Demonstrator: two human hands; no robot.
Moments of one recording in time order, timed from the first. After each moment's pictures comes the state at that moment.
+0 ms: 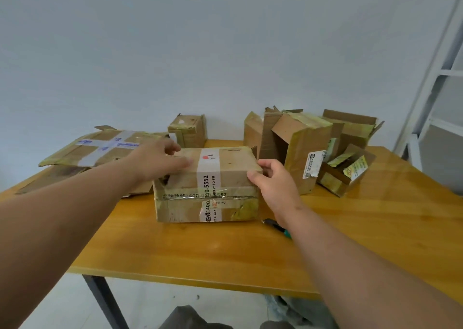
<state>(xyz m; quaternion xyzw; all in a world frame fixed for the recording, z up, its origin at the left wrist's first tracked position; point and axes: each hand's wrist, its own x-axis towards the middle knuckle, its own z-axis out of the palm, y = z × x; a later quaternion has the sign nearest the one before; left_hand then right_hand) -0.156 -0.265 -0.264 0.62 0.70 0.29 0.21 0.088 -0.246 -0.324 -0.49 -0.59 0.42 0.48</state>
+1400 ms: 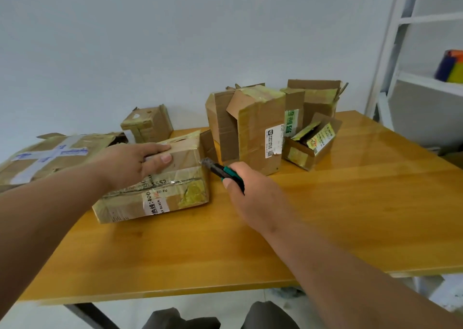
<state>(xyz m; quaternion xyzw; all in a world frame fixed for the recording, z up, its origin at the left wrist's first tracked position) -0.121 -0.216 -0.284 0.74 0.67 0.04 -0.02 0.142 -0.250 -0.369 -0.51 -0.76 0.14 0.37</state>
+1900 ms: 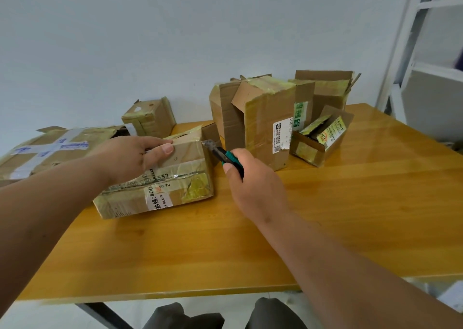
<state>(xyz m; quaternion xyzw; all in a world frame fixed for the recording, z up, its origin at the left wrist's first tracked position) -0.129 -0.203 -0.290 0.75 0.66 0.07 -0.02 0.124 -0.230 -0.374 -0.53 -0.73 0.12 0.42</state>
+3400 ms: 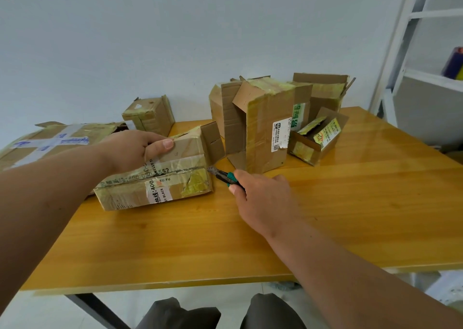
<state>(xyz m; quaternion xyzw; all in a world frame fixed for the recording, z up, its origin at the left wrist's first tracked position) -0.128 -0.207 -0.279 0.76 0.64 0.07 0.04 0.137 -0.250 -0.391 -0.54 -0.79 -0.04 0.27</state>
